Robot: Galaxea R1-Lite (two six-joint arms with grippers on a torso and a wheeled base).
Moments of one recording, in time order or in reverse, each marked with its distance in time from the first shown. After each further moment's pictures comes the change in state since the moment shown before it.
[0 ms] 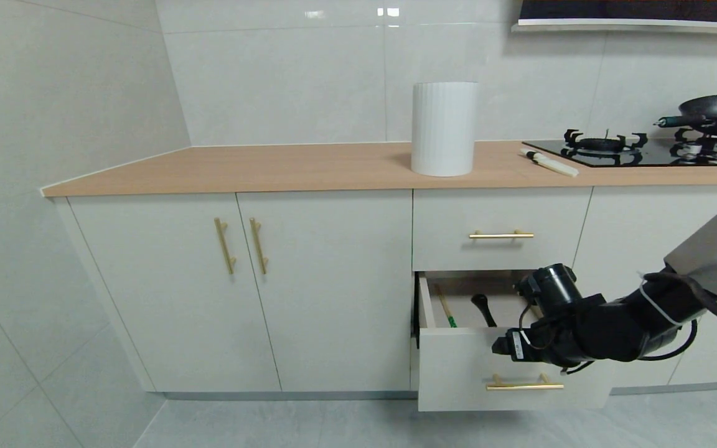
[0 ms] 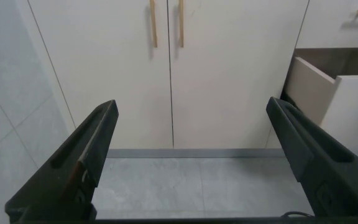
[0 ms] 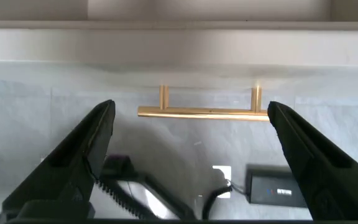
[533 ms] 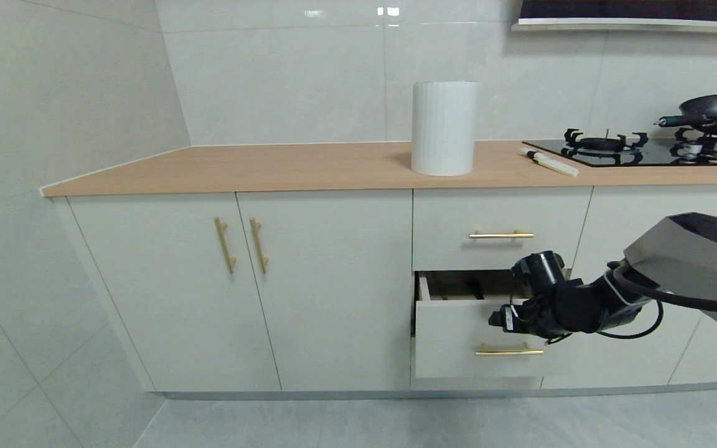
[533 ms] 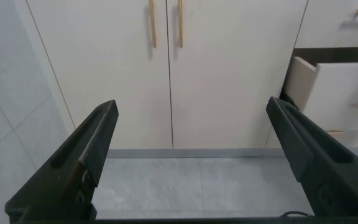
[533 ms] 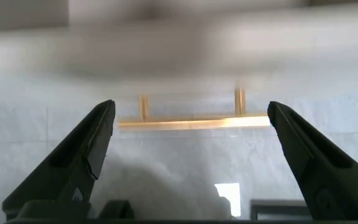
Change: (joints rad) left arm 0.000 0.000 0.000 0.000 0.000 0.000; right arm -0.084 0.194 -0.264 -0.011 -0.002 -0.020
